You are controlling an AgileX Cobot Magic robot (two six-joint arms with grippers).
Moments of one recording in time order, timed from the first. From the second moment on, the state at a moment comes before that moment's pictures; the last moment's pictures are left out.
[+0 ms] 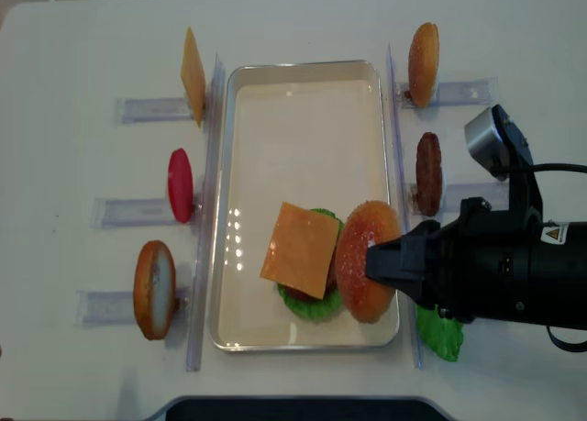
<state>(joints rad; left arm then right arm) 0.05 -0.02 -0.47 0.01 1.11 0.04 0.67 1.04 -0.53 1.18 0.53 -0.32</state>
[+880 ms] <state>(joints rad) 0.05 -0.02 -0.47 0.01 1.11 0.04 0.64 1.50 -0.60 1.78 0.71 -1.07</state>
